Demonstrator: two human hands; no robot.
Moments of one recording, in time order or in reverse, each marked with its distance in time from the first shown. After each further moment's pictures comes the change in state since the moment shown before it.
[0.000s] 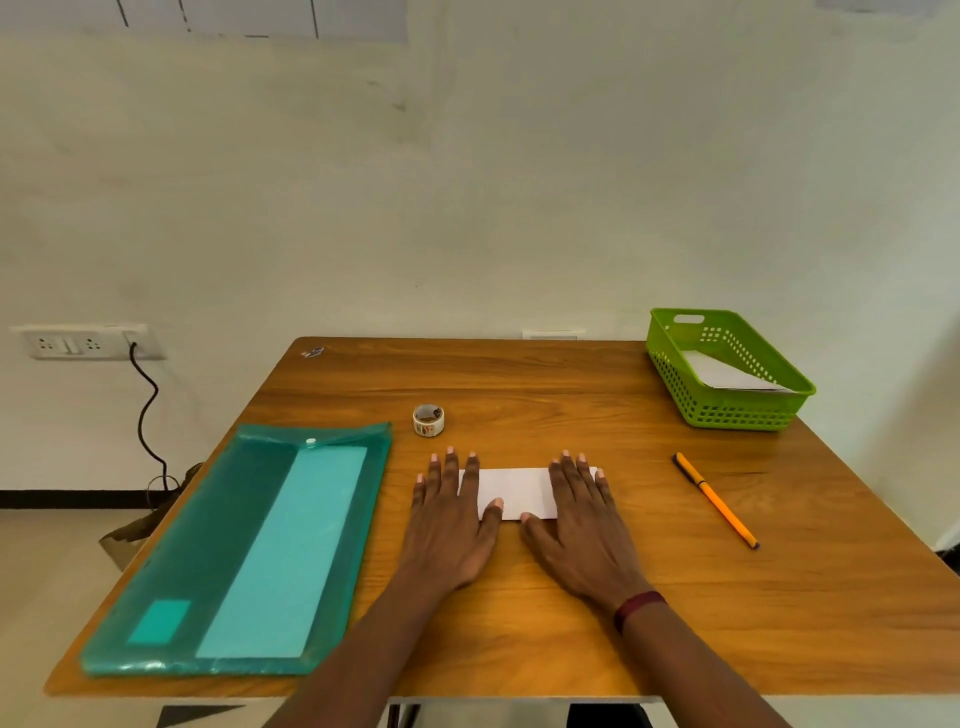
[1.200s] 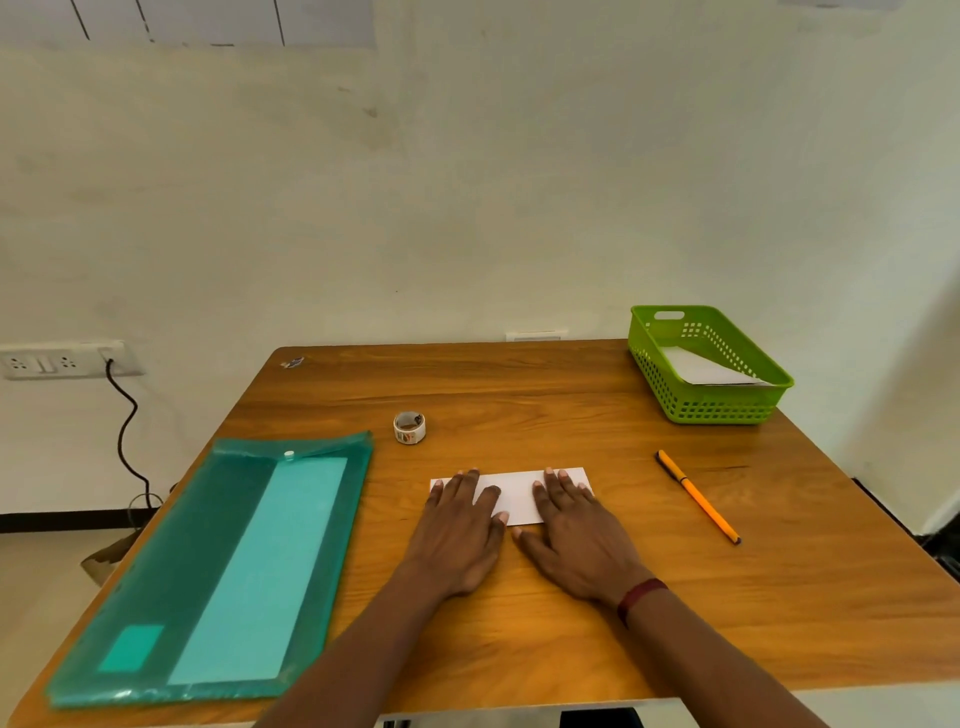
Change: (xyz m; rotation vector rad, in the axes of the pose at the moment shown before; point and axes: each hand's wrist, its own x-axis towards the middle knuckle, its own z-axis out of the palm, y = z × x) left_hand 0.008 0.019 0.005 0.117 -0.070 0.223; right_hand 0.004 0.023 -0.004 -0.132 -0.167 -0.107
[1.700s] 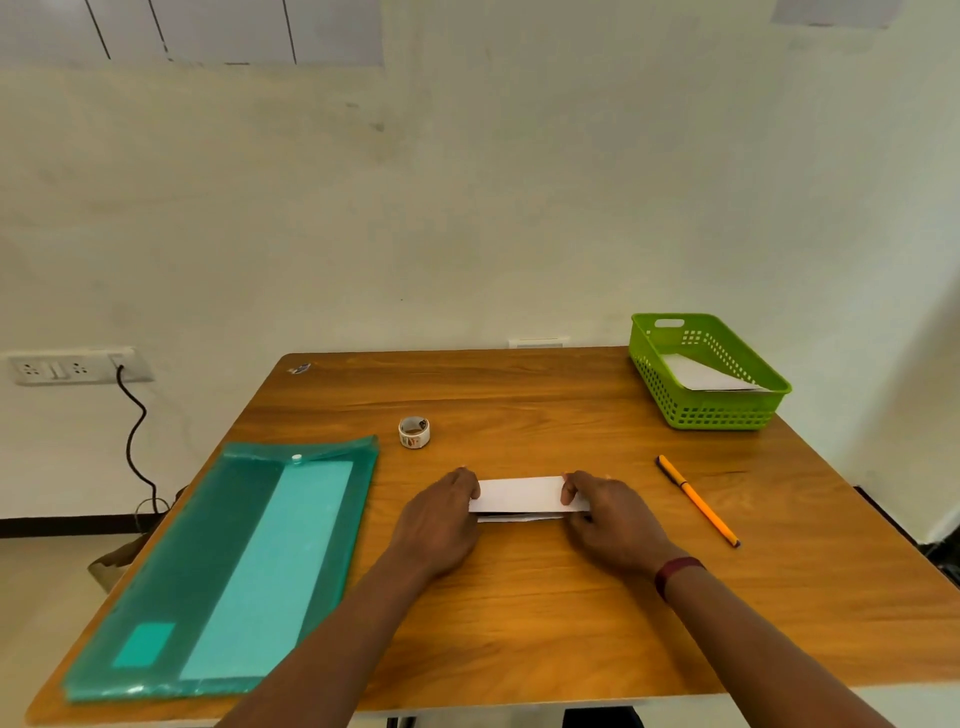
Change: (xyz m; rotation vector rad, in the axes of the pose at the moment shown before) left_hand -0.001 -0.017 -0.026 -0.195 0.079 -0.060; right_hand -0.001 0.037 -0.026 0.294 0.095 0.031
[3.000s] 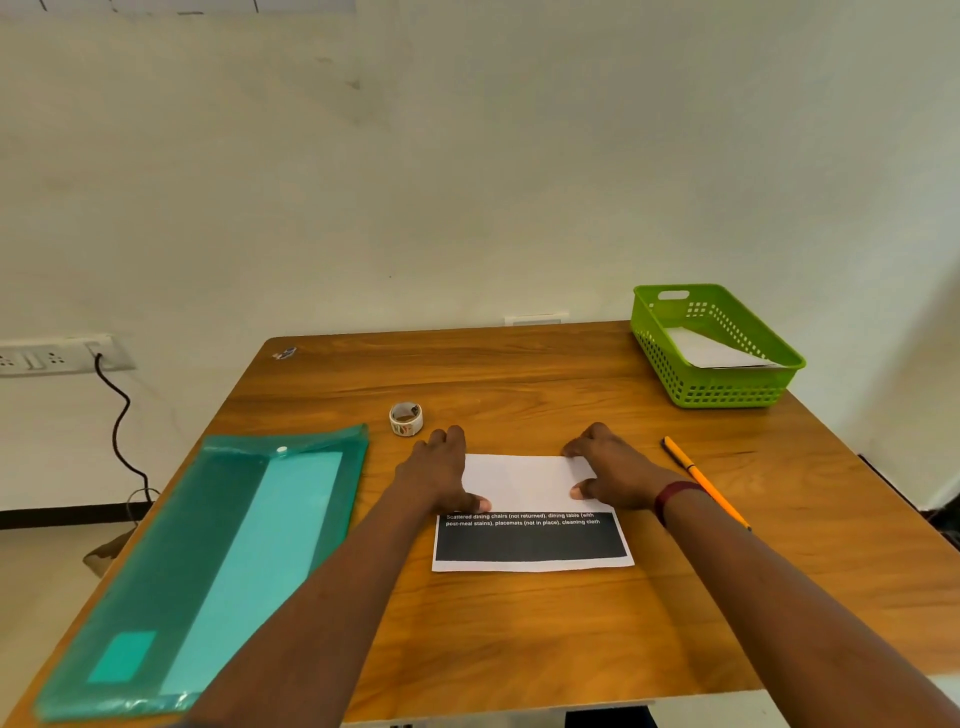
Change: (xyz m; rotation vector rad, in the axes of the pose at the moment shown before) left_hand 0.068 -0.018 -0.001 0.134 -0.282 -0.112; right_hand 0.058 0.021 -0.016 -0.097 -0.306 0.083
